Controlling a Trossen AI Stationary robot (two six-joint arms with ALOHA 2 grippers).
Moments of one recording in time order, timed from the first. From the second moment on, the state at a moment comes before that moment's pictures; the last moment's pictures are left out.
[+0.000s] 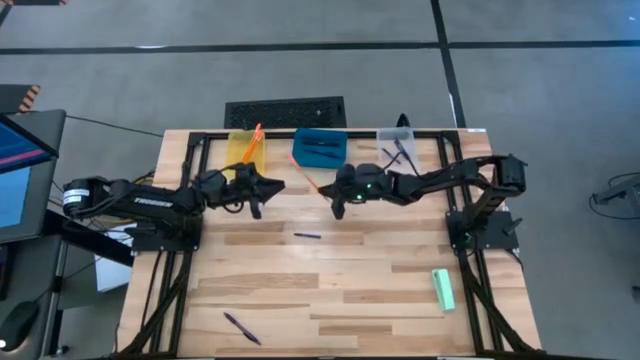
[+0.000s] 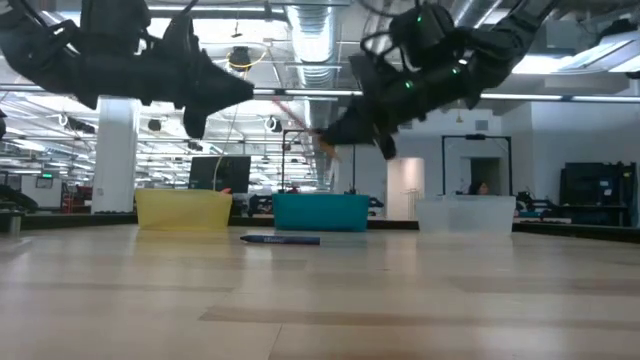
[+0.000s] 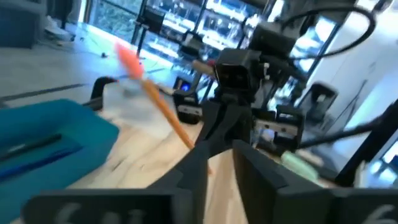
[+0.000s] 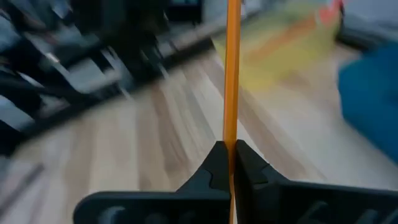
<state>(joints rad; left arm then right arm) 0.27 1.10 0.23 0.89 0.06 -0.39 -0.19 1.67 0.81 0.54 -0.01 0.37</state>
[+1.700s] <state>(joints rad) 0.28 1.10 0.32 1.13 0.06 -0.35 -0.13 1.67 0.95 0.69 -0.11 0.24</state>
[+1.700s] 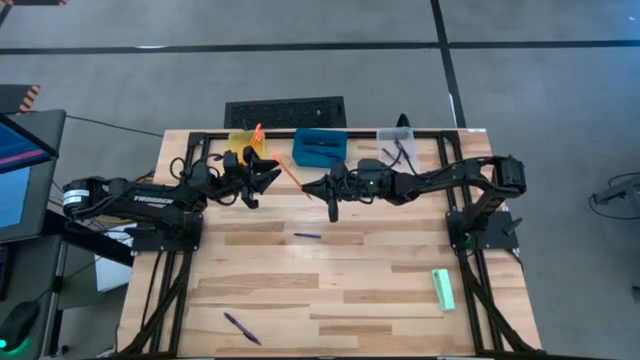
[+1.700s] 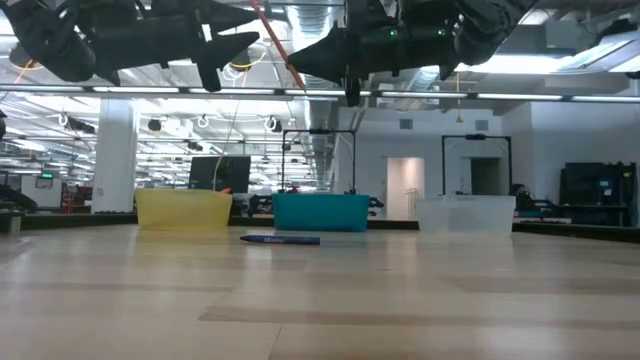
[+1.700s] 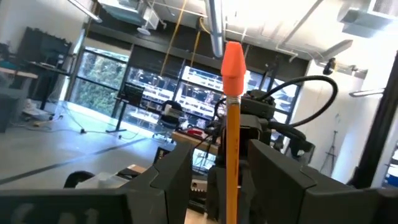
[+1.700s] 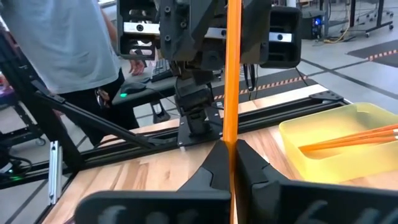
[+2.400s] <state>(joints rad) 0.27 1.18 0.41 1.12 0.15 -0.29 -0.13 1.67 0.96 0.67 -0.11 0.20</state>
